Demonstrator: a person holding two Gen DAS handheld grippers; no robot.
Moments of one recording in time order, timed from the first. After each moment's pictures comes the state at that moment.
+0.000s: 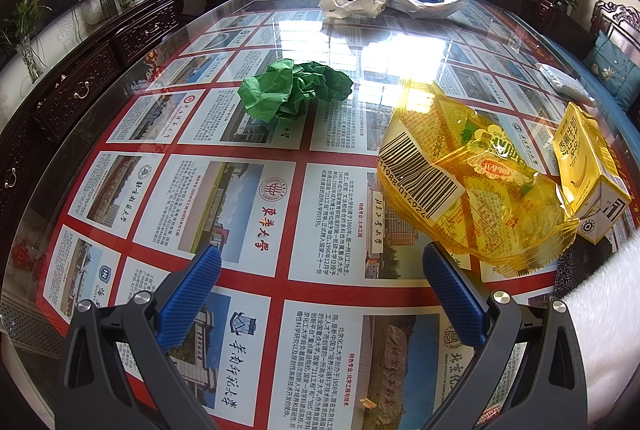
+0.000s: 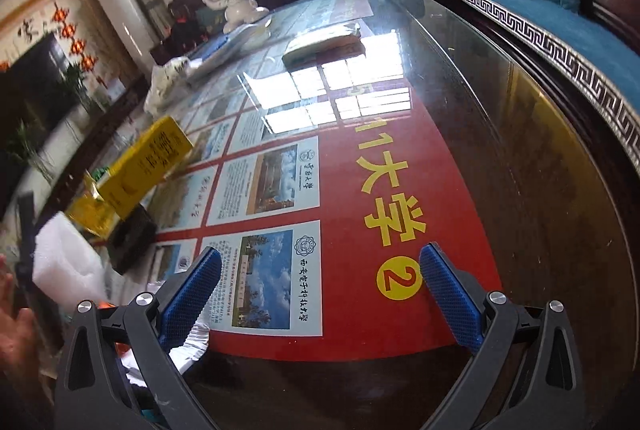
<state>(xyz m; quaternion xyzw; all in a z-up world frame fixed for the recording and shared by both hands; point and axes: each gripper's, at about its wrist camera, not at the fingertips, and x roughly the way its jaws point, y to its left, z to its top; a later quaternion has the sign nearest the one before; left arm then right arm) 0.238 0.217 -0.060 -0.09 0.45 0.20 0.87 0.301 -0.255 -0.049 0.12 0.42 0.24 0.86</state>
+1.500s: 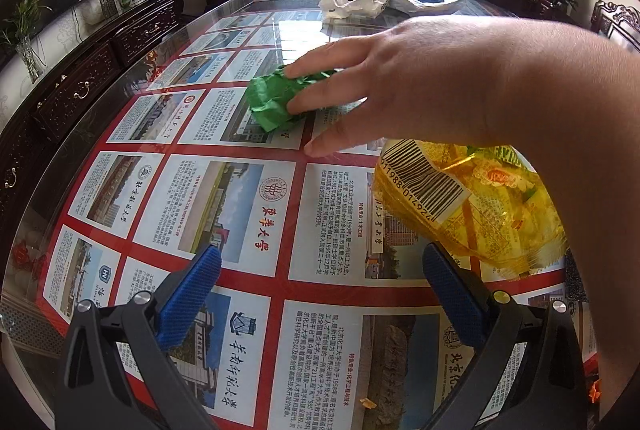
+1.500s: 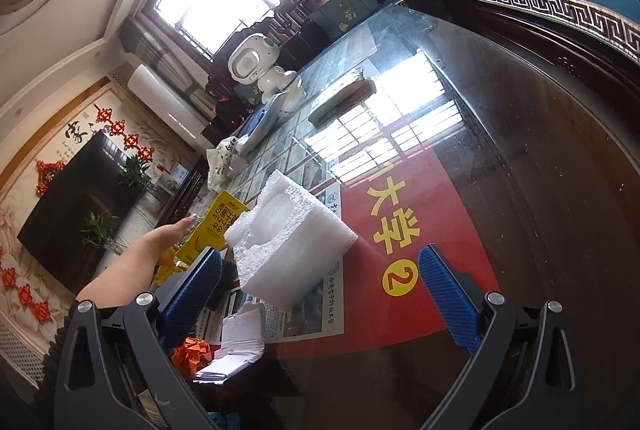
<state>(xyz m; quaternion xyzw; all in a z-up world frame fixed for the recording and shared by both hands) 0.238 0.217 -0.060 -0.09 0.45 0.20 0.87 0.284 -0.306 -0.041 0.27 0.35 0.29 0.85</state>
